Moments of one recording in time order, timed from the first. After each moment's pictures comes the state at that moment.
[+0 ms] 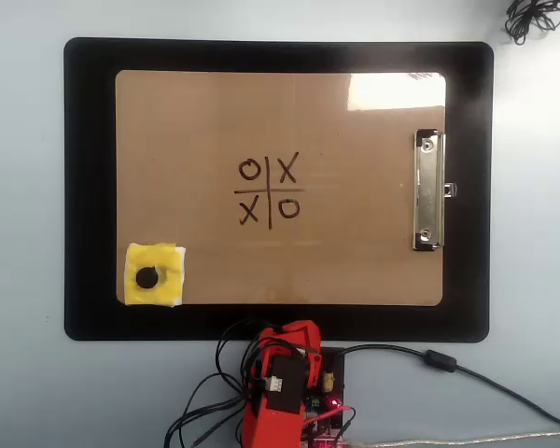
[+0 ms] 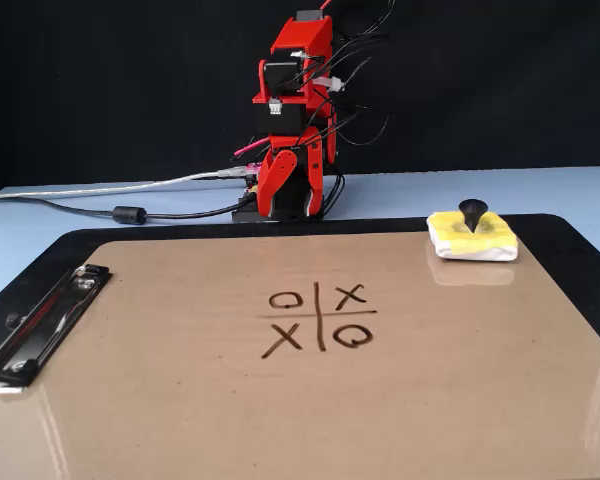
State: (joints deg) arm 9.0 132.0 141.5 85.9 -67.2
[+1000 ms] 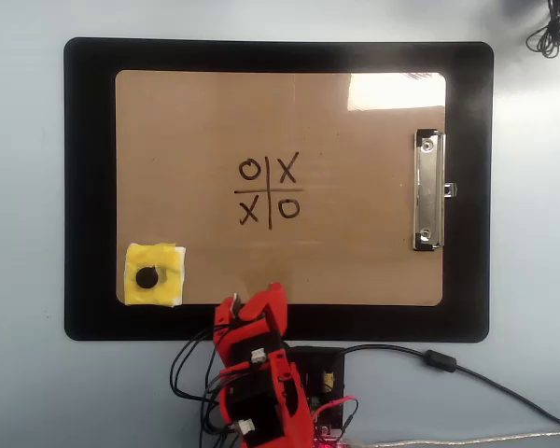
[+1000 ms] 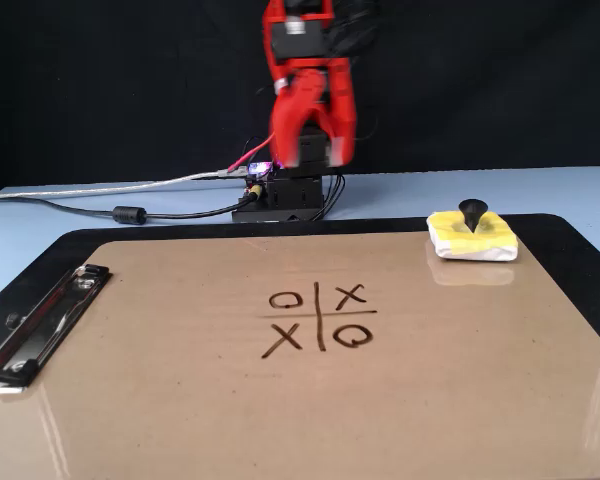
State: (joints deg) arm -29.0 132.0 112.2 82.5 -89.9
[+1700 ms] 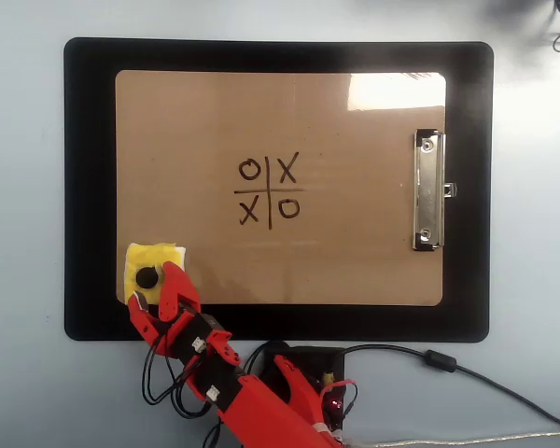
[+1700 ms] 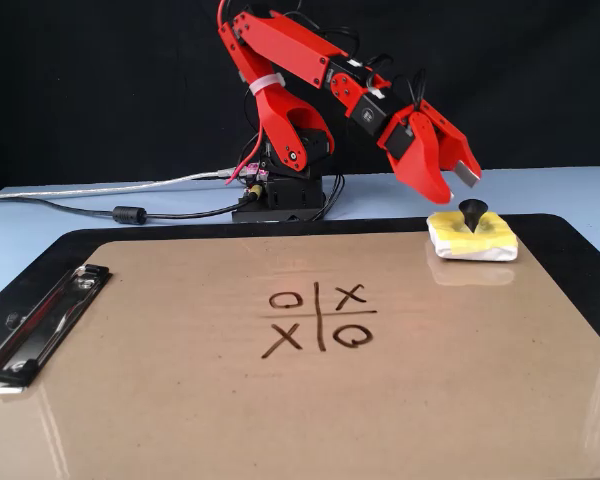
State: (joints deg) arm -61.3 121.6 142.4 11.6 -95.4
